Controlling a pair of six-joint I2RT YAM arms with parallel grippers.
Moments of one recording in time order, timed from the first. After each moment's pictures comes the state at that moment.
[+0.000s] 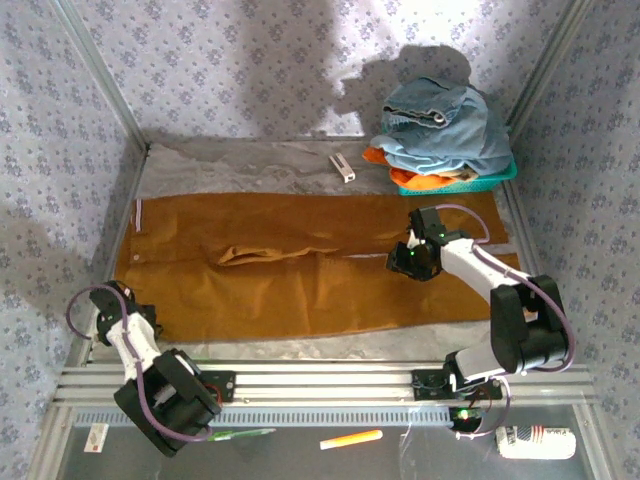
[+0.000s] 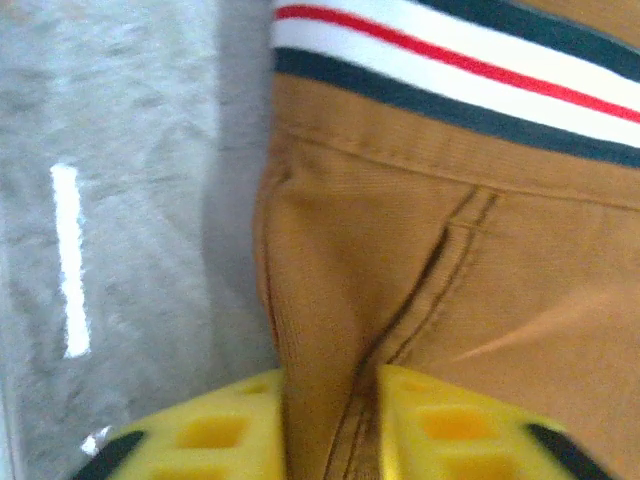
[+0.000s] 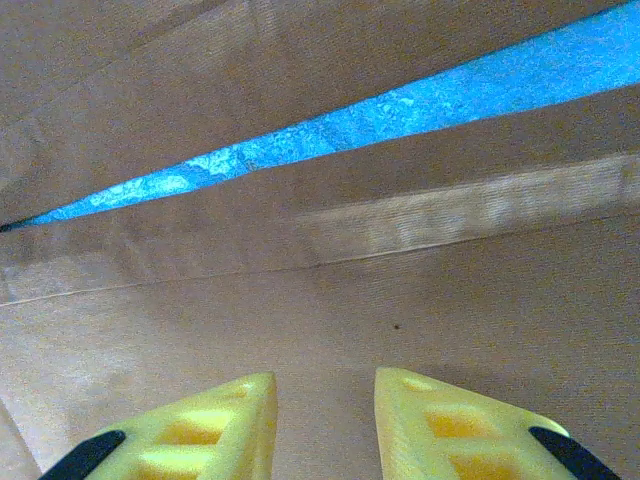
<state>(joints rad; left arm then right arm) 0.74 0.89 0.35 -0.60 -0.04 -0.88 0.27 1.43 0.81 -0.56 -0.23 0.54</state>
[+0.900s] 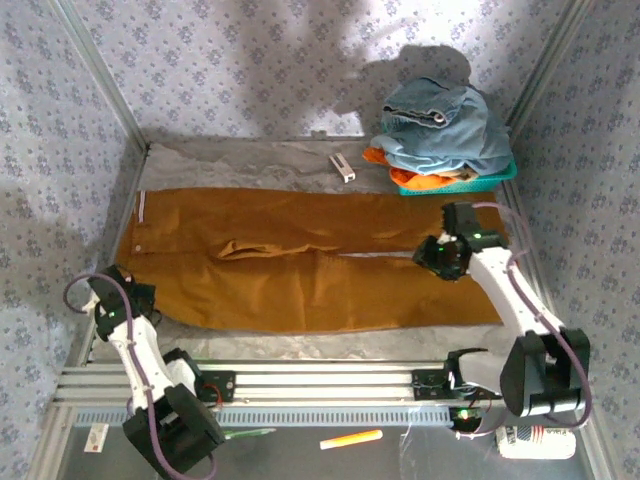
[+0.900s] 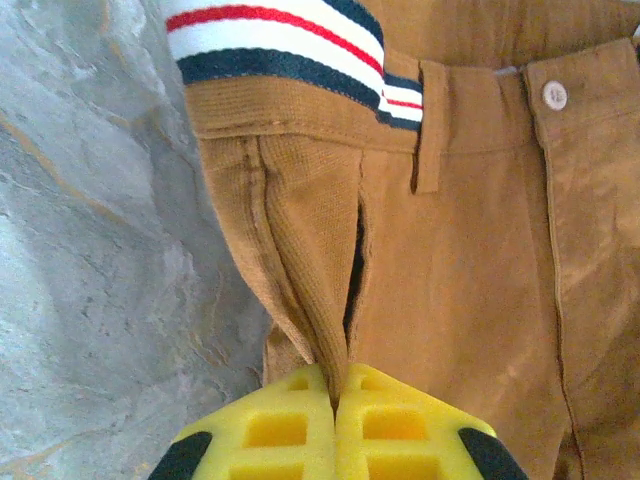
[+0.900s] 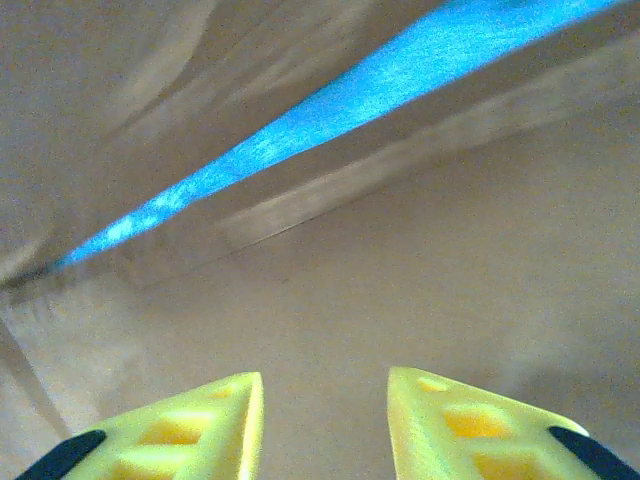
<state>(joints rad) 0.61 0.76 0.45 -0.61 0.04 -0.85 0.06 1.16 0.88 -0.87 -0.17 0.62</state>
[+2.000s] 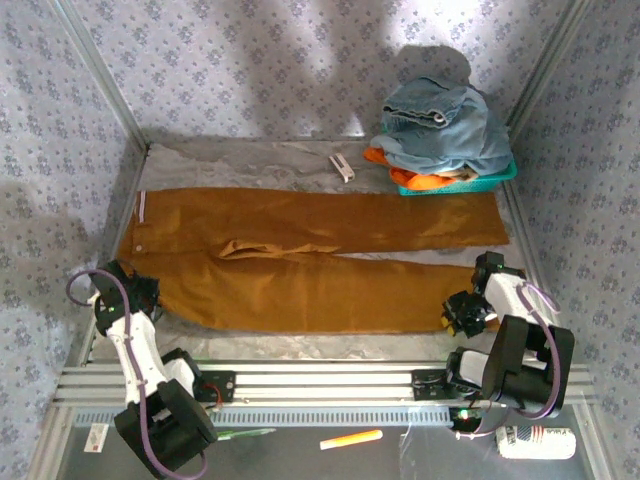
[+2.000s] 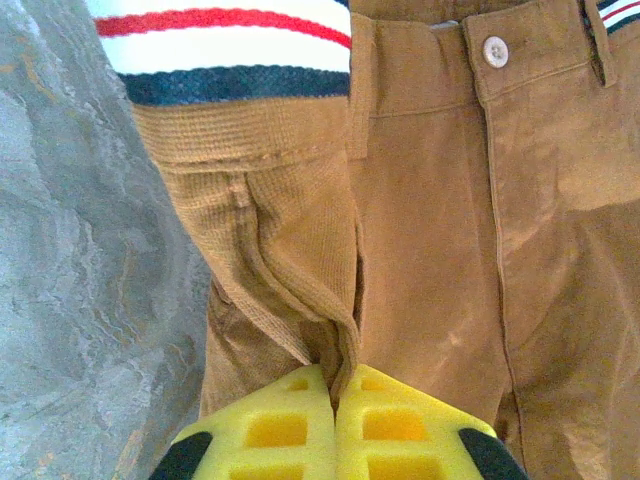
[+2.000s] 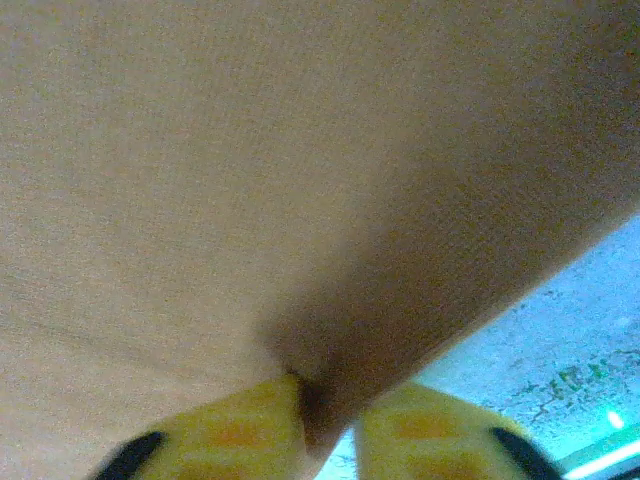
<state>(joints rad) 0.59 0.80 0.47 -0.58 0.14 -0.89 -0.27 1.22 0.53 -0.97 -0.20 0.85</state>
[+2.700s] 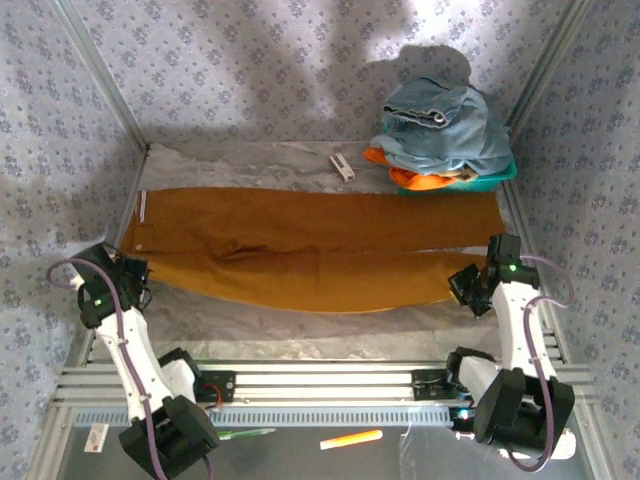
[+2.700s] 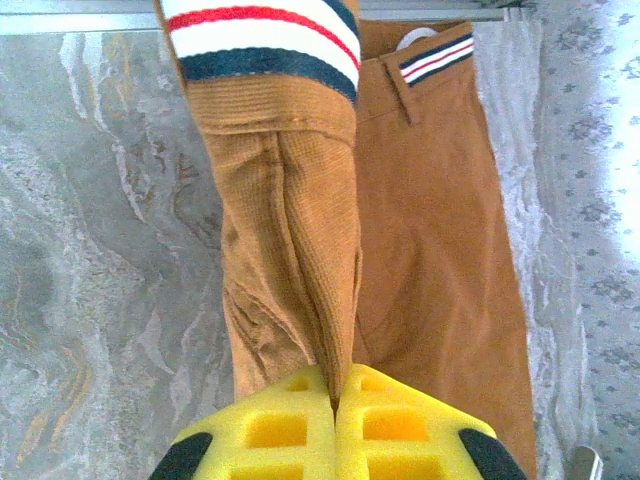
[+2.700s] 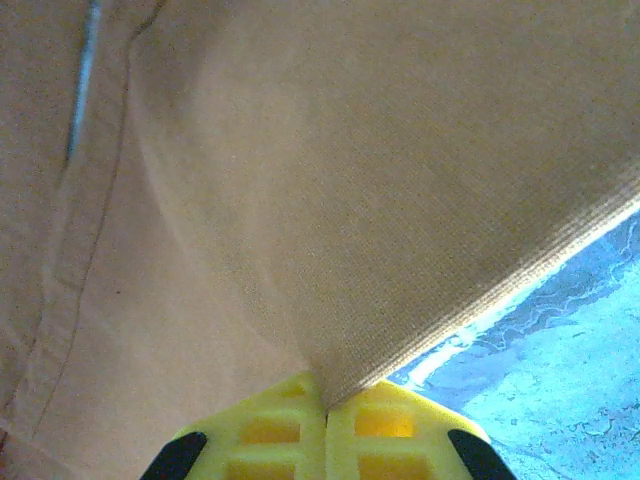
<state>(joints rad) 0.58 0.76 0.71 -0.72 0.20 -0.89 -0.27 0.96 0.69 -0.98 -0.24 0.74</state>
